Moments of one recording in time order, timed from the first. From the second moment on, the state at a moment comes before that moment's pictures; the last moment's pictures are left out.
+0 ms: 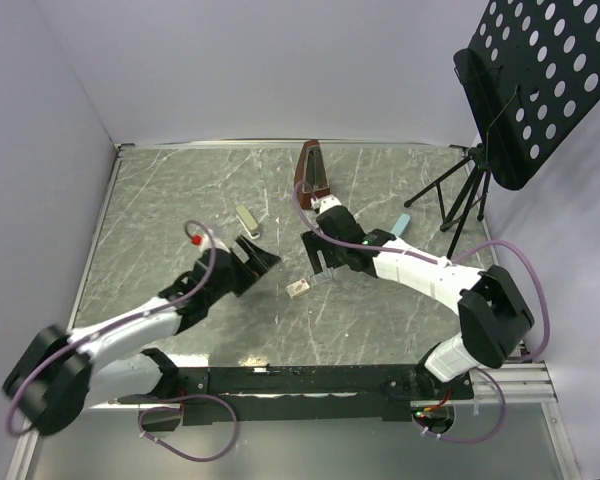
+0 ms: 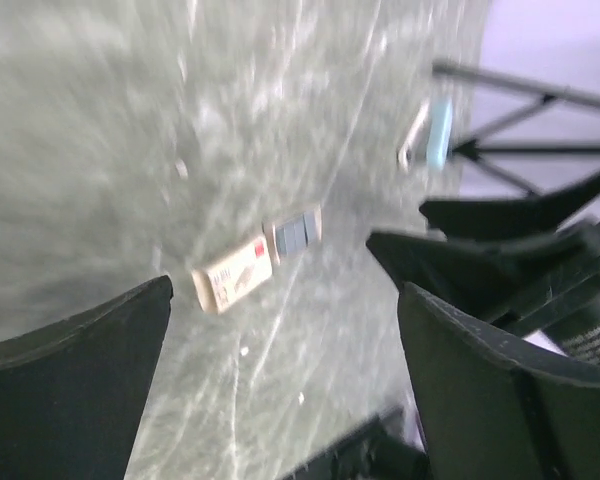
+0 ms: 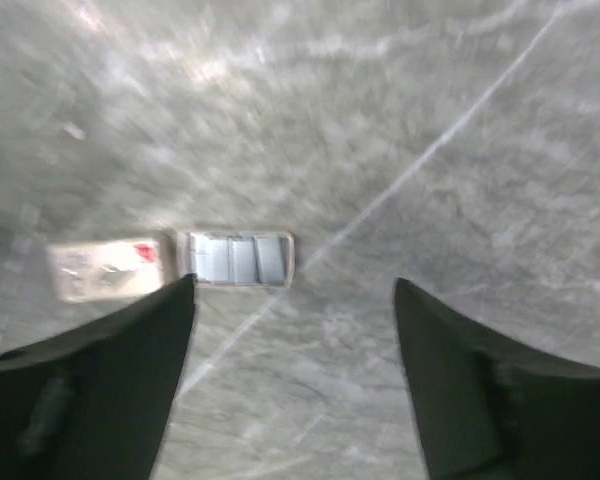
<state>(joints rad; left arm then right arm) -0.69 1.15 0.41 0.28 -0.07 -1.23 0.72 1.51 1.01 -0.42 0.24 0.22</state>
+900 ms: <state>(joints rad) -0.59 0.56 0.77 -0.38 -0.64 -0.36 0.73 1.99 1.39 -0.01 0.00 0.26</state>
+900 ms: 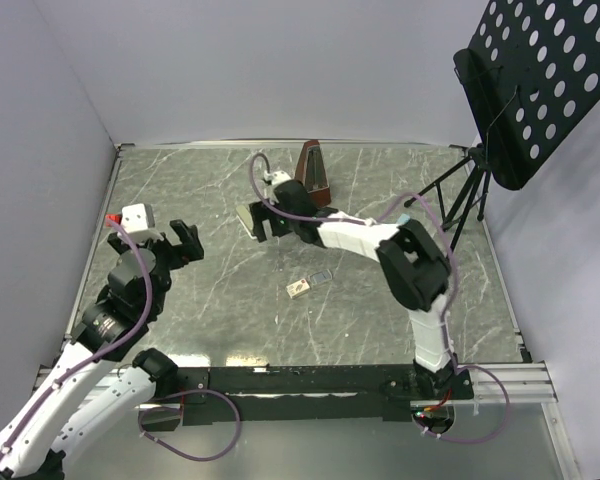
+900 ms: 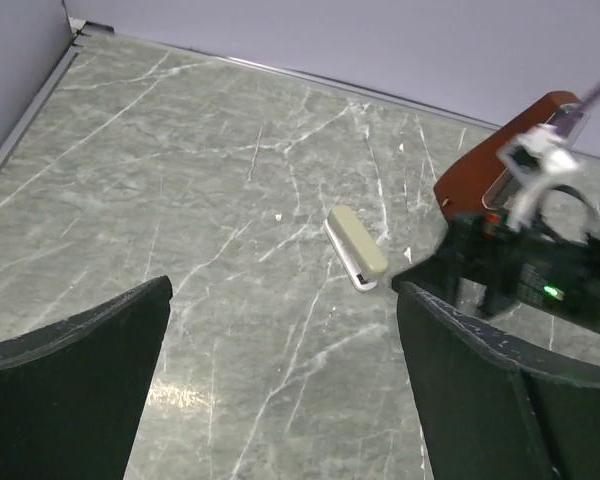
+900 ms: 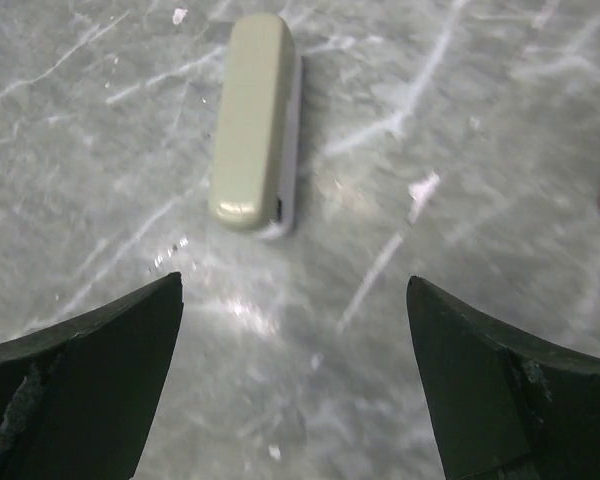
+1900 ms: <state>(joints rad) -0.58 0.44 0.69 -0.24 -0.46 -0.21 0.76 2.23 1.57 0.00 -0.10 0.19</state>
